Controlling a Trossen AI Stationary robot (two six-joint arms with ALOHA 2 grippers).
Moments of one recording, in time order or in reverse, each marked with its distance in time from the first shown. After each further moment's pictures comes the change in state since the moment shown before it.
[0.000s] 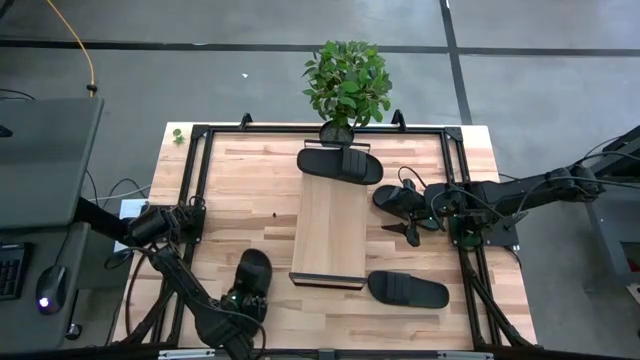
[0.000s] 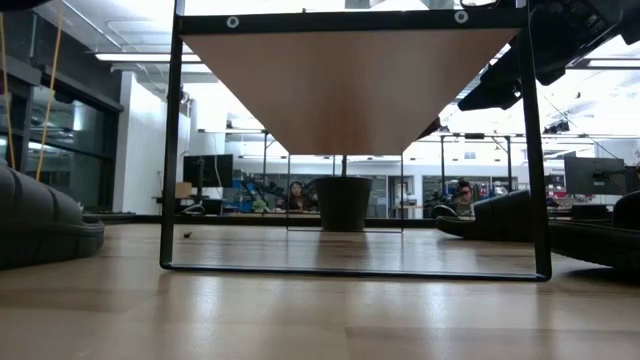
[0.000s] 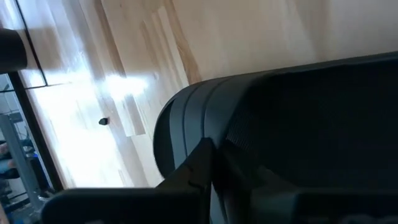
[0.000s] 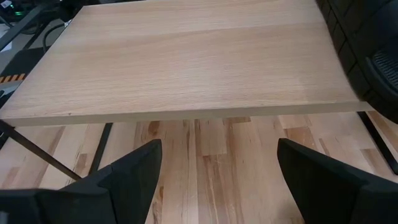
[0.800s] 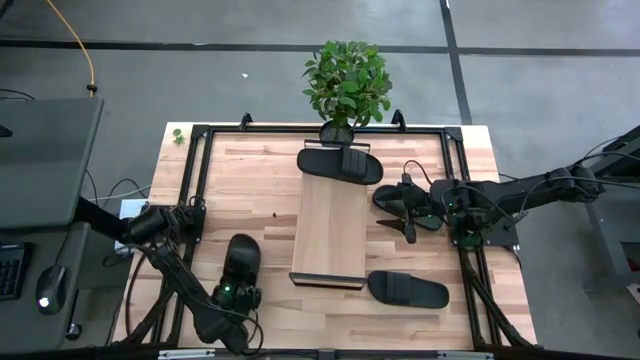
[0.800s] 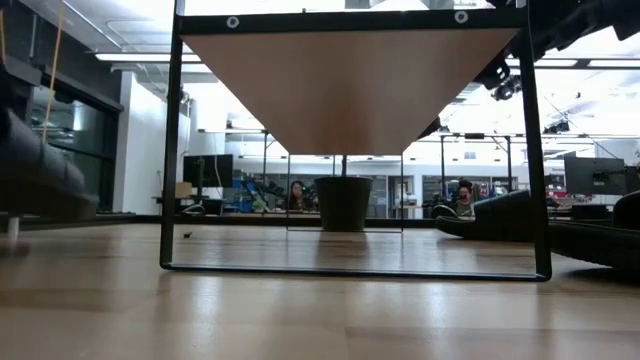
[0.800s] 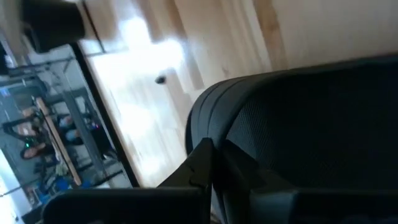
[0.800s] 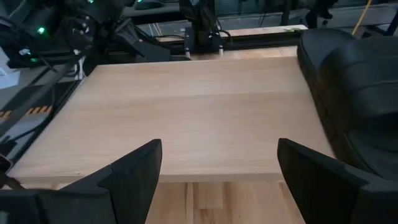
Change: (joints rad) left arm -0.001 -0.021 0.000 -0.265 -0.065 -0.055; right arm 0.000 0.000 0.000 0.186 0.024 -0.052
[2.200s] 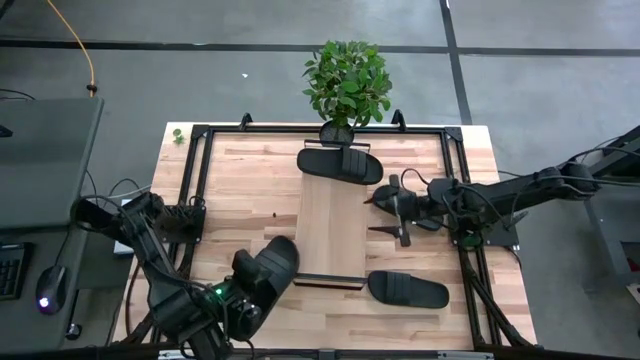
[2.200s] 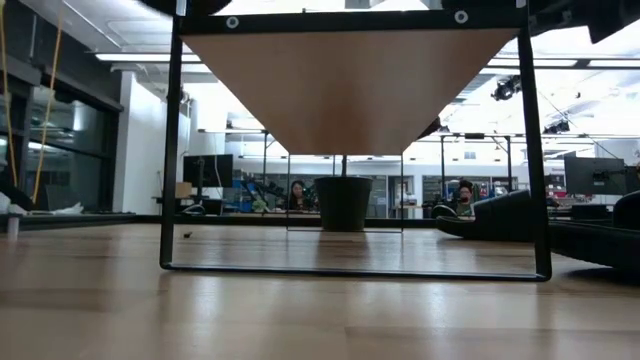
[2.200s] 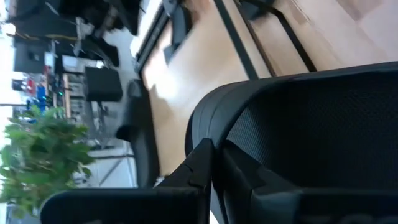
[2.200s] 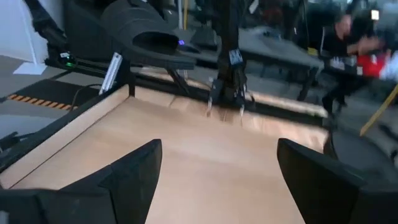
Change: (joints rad) left arm 0.000 -0.134 0.504 -0.002 -0.356 0.493; right arm 0.001 0.139 0.000 0.342 -0.126 -0.312
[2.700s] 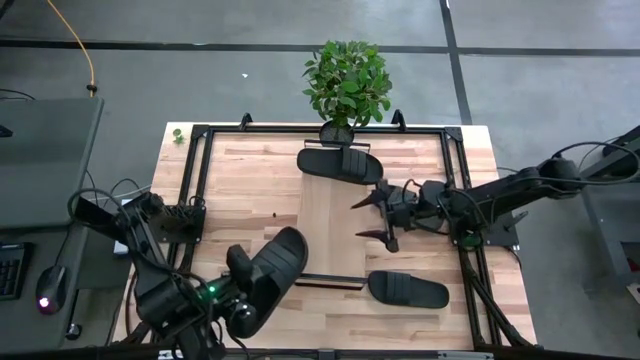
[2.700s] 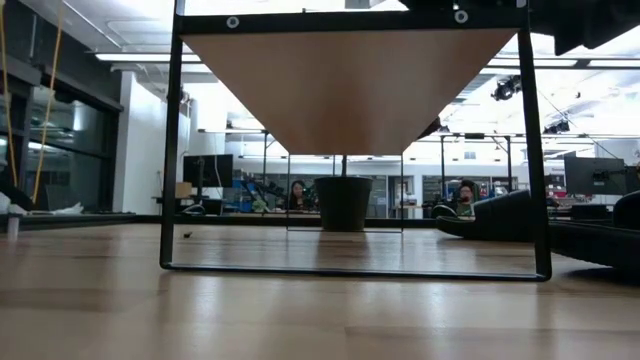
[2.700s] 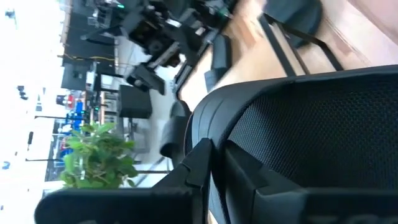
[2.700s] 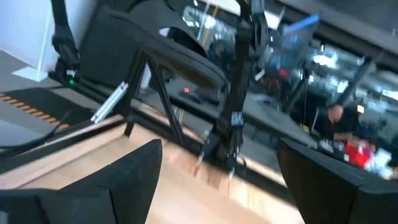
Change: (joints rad) left arm 0.000 0.000 0.142 0.000 -0.142 0.121; right arm 0.006 0.230 -0.001 0.438 -0.107 -0.240
